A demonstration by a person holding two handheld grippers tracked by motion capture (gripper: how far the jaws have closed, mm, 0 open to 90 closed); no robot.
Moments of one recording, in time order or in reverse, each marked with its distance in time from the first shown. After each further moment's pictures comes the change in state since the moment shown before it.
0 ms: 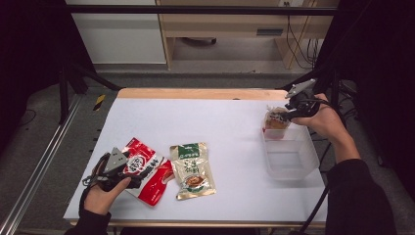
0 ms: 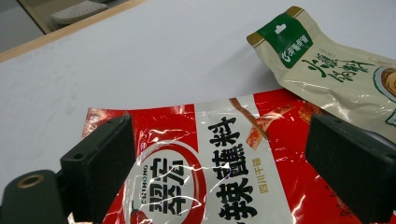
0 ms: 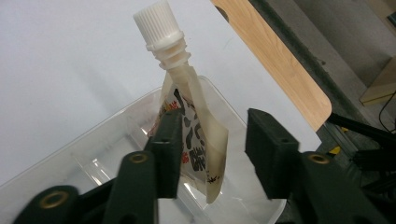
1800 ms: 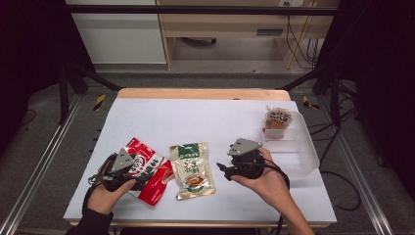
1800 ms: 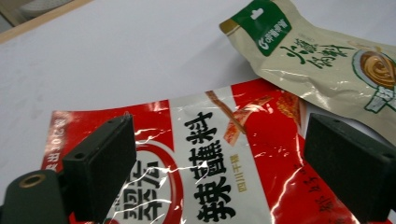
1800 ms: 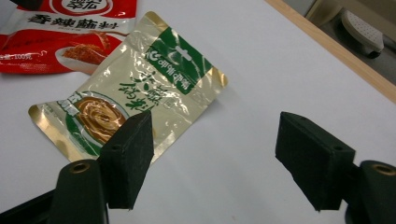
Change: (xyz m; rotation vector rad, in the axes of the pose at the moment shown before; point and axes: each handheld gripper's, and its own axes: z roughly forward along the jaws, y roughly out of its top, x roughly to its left) left arm -0.010 0.005 0.011 0.058 -0.067 0.053; right arm 0.237 0.030 -0.004 -0.280 0.114 0.033
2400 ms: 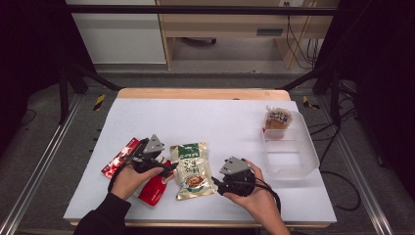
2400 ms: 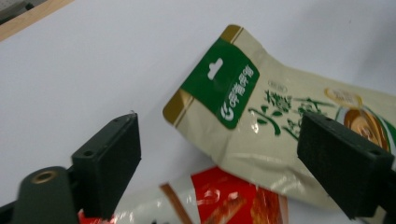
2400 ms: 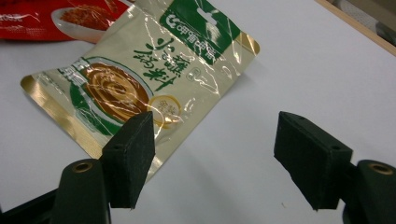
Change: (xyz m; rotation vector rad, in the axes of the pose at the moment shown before) left arm -0.010 0.057 0.065 0.021 -0.133 0.065; right arm 0.037 -0.035 0.025 0.011 -0.050 0.013
